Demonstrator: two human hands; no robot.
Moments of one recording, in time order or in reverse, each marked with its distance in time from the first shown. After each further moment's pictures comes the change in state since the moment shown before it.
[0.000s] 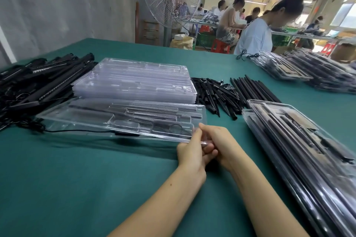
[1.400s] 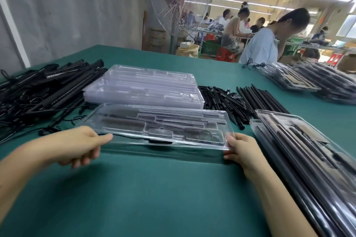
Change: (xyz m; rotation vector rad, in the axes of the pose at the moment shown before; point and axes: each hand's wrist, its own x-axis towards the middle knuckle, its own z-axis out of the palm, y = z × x) left_hand 0.016 0.210 -0.162 1.655 -0.010 0.105; right_hand 0.015 0.003 -0.036 -0.158 0.239 -0.135
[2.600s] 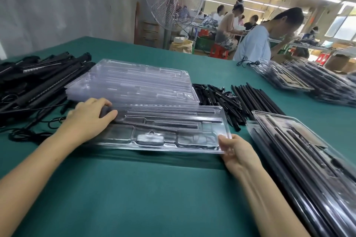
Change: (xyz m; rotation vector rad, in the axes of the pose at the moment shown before) left_hand 0.080 0.024 0.011 0.270 0.564 0.249; right_hand 0.010 -0.005 0.013 0.543 0.036 0.174
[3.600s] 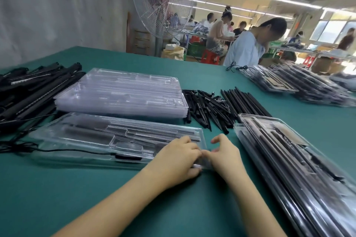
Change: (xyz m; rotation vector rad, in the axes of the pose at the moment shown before) left_hand -0.073 0.174 0.059 0.151 -0.184 0.900; right_hand -0.006 0.003 -0.009 -1.109 0.089 -0.333
